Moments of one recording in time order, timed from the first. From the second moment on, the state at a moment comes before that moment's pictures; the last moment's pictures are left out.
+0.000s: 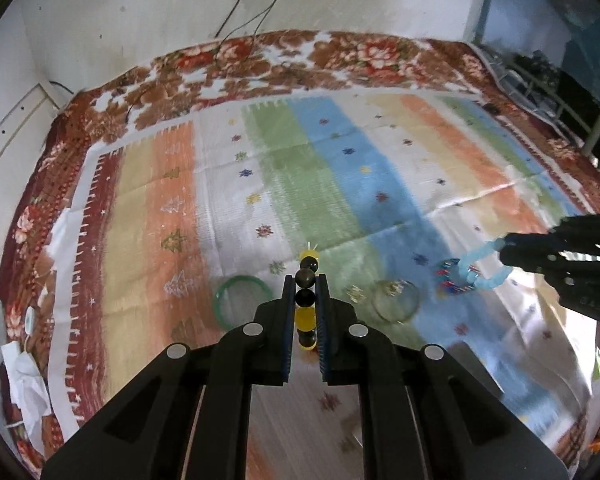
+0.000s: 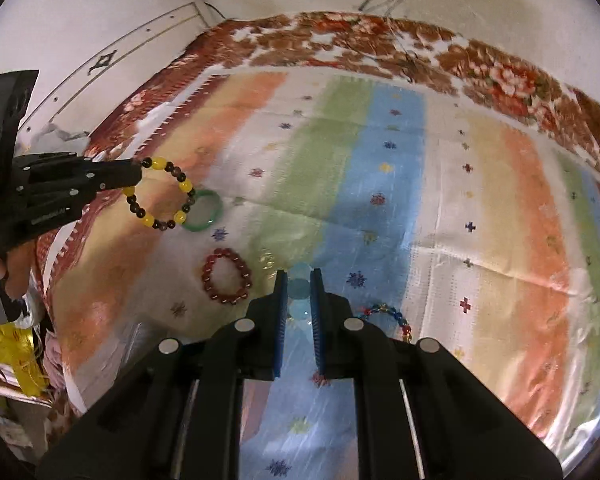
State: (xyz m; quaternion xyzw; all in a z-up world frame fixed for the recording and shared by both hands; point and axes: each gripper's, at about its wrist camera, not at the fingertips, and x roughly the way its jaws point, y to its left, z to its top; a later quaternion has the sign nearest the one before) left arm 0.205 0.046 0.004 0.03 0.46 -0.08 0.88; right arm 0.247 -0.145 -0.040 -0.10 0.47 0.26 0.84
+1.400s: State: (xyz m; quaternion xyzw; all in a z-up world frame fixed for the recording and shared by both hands) left arm 0.097 -0.002 -0.035 0.01 0.49 -0.13 0.86; right arm 0.154 -0.122 -0.063 -0.11 0.50 0.28 0.81
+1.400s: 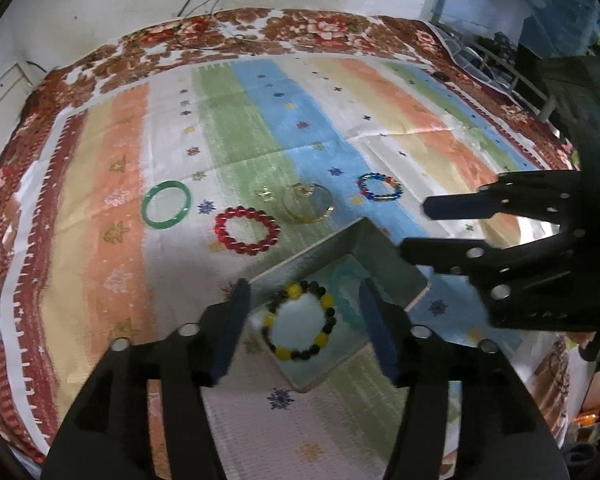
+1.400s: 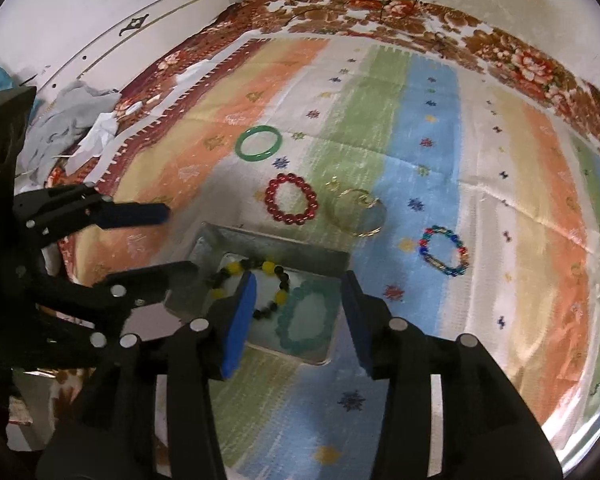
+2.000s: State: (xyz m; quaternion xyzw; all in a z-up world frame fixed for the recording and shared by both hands) left arm 0.109 0.029 -0.042 0.00 0.48 -0.09 0.87; right arm 0.174 -0.172 -0.073 -0.09 0.50 0.23 0.83
